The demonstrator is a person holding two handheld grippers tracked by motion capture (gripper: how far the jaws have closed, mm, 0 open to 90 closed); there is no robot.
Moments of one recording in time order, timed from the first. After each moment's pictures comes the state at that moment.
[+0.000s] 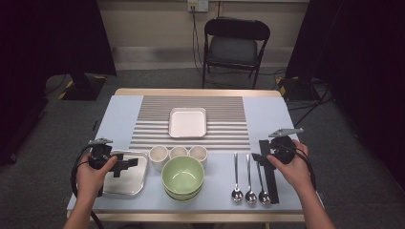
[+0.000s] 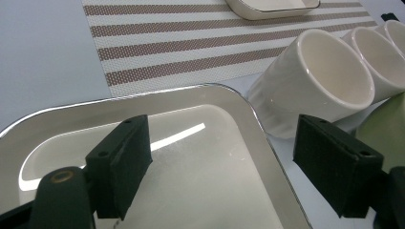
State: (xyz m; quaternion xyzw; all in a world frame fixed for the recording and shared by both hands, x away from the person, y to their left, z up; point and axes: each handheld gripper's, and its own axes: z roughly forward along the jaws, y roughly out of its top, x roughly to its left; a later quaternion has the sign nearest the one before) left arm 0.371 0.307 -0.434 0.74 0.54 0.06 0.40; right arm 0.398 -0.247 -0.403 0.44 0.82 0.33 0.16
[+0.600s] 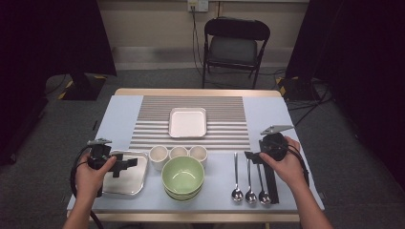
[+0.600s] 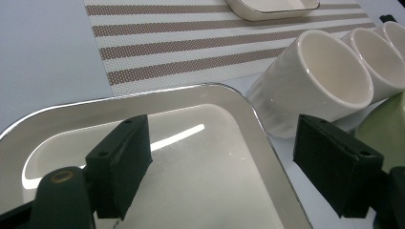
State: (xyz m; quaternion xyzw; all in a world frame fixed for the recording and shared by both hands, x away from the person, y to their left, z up) left arm 0.370 0.309 -0.434 0.74 0.53 0.06 0.40; right arm 0.404 -0.225 -0.397 0.42 0.83 0.34 0.15
